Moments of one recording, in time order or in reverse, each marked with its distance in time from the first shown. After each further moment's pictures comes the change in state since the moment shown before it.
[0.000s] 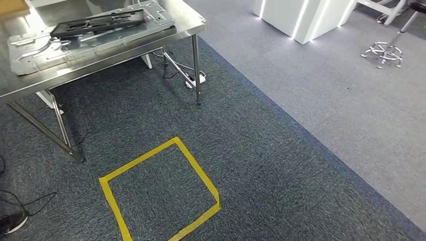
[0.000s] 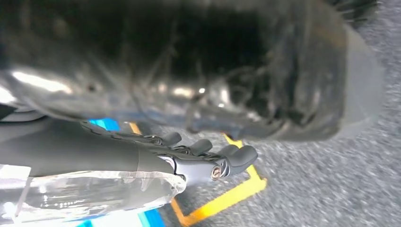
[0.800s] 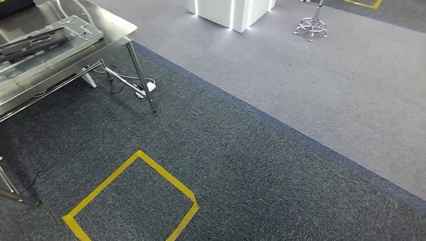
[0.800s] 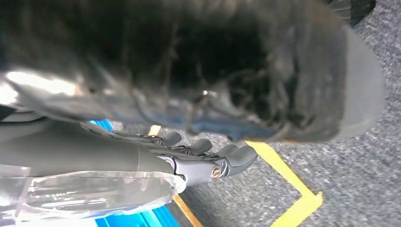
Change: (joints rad) left arm 0.007 -0.002 0.000 0.000 -0.011 -0.007 0.023; right arm -0.003 0.004 0.004 0.004 0.019 0.014 0.011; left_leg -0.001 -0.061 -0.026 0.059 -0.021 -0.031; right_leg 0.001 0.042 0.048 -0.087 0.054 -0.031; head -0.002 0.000
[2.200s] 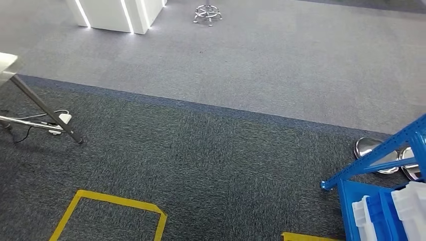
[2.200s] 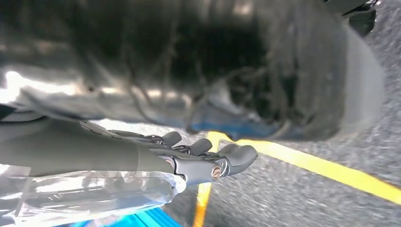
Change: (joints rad) left arm -0.002 0.005 0.001 0.000 0.009 -0.012 -0.010; right arm -0.001 -0.001 0.015 0.002 0.042 0.000 -0.004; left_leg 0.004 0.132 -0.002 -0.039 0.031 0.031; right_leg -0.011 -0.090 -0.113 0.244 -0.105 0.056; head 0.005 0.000
